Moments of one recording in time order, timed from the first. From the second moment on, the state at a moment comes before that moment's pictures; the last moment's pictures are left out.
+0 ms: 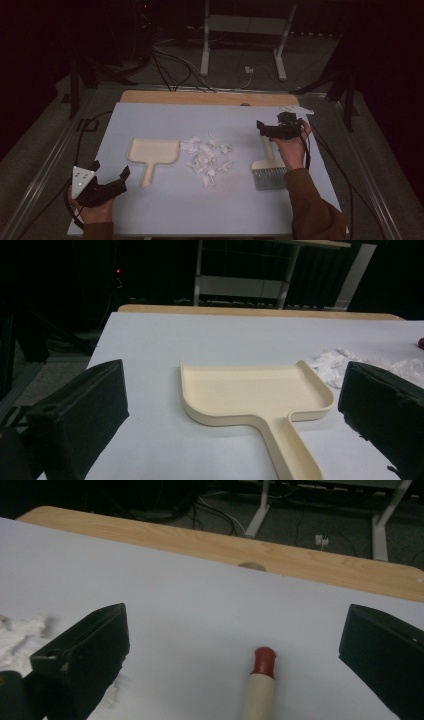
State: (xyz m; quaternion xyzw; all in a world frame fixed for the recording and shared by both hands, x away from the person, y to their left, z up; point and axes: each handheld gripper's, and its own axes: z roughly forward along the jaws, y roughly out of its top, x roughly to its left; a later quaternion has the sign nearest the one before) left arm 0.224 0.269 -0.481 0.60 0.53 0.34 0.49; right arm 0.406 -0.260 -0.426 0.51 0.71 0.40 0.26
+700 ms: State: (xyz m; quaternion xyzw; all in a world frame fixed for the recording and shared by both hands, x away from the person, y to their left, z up) left arm 0.224 0.269 -0.480 0.60 0.53 0.35 0.49; right arm 0.433 -0.265 -0.454 0.54 0.72 0.37 0.24
